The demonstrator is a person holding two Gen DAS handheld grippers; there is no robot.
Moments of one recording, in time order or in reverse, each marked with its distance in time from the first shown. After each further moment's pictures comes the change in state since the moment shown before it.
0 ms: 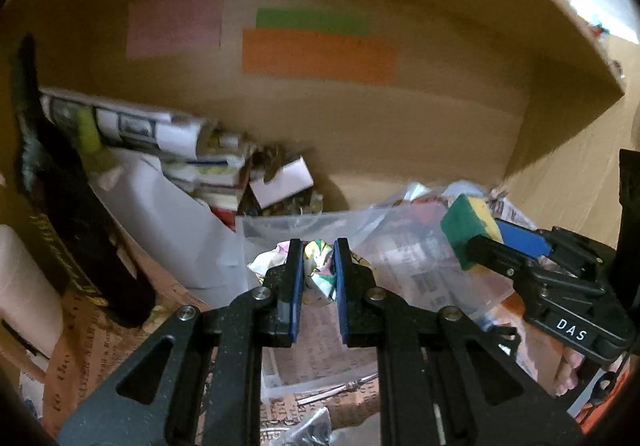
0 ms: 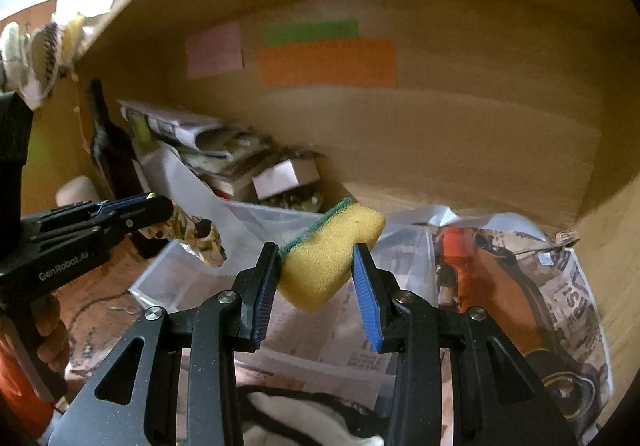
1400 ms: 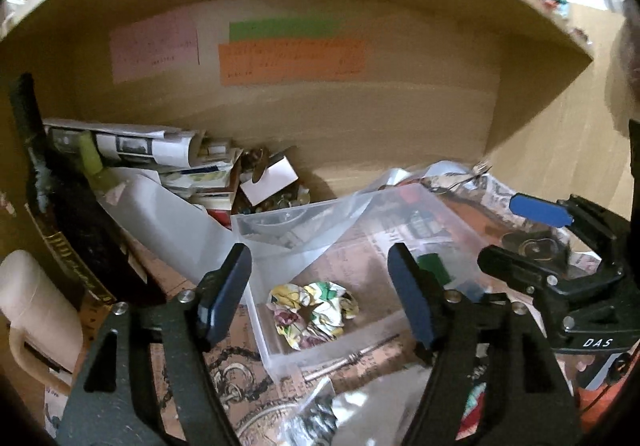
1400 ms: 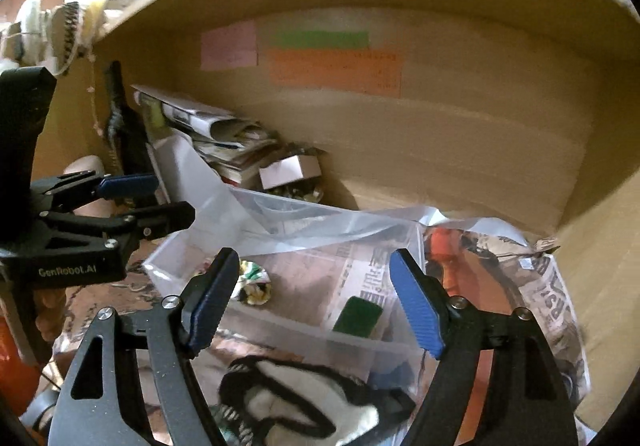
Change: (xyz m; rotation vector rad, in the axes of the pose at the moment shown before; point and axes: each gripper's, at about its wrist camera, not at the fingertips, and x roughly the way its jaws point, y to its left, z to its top) left arm -0.039 -0.013 -0.018 0.124 -0.065 -0.034; right arm -0.038 0.019 -0.005 -0.076 -0.018 -0.033
